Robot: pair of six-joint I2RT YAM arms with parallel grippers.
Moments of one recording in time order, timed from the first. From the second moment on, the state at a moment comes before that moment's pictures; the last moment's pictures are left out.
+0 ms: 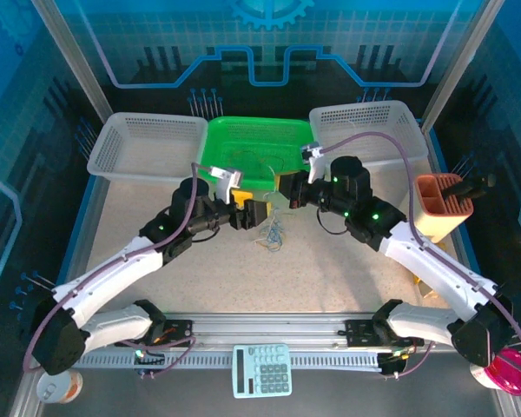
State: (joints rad) left arm -0.60 1.13 0.81 0.01 0.35 -0.47; right arm 0.65 1.16 1.04 -0.15 -0.25 0.46
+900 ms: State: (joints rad) left arm -0.62 1.34 0.70 0.20 0.35 -0.50; right arm 0.59 1.15 1.25 -0.14 -0.26 0.55
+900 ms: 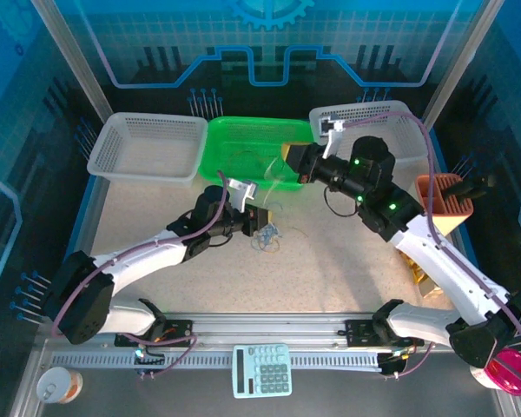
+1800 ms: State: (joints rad) left arm -0.62 1.25 0.67 0.17 0.35 -0.50; right arm 0.54 1.03 0.93 -0.31 -0.12 0.61
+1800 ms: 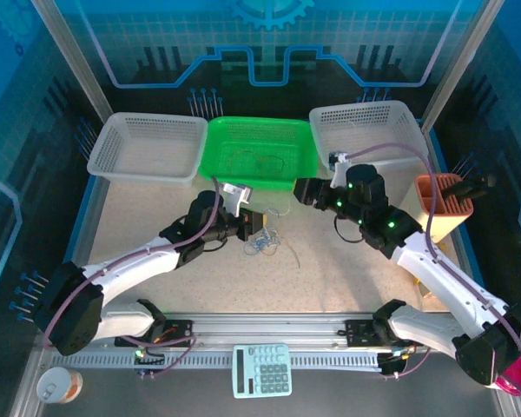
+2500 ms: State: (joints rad) left arm -0.62 1.21 0.75 0.14 0.38 -0.50; right arm 0.49 1.12 0.73 -0.14 -0.17 0.82
